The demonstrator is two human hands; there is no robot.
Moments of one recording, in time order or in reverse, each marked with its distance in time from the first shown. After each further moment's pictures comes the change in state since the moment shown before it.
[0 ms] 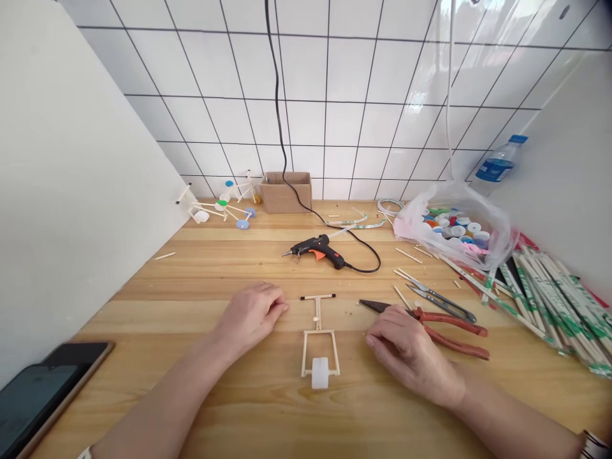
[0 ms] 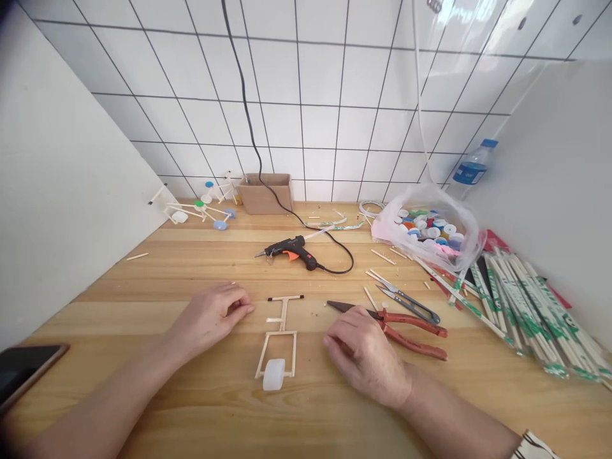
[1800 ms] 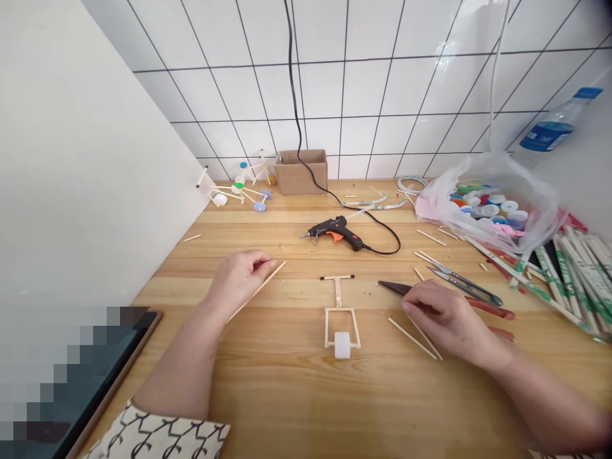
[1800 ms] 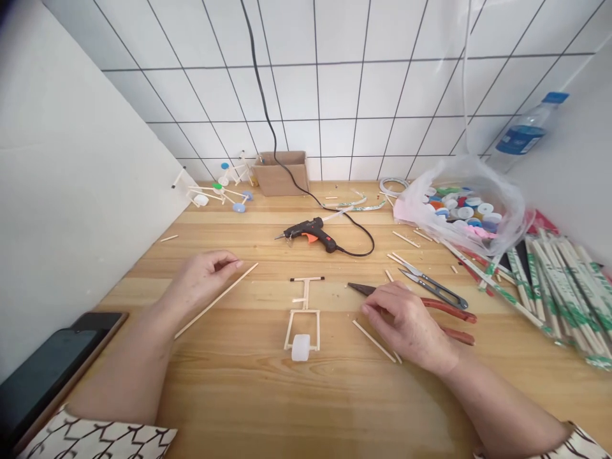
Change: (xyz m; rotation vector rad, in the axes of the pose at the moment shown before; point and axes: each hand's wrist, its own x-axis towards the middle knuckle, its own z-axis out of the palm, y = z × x) left_hand -0.002 -0.037 -0.034 -0.122 0.097 -0.343; right_hand -0.003 0.016 -0.023 -0.065 -0.067 0.187
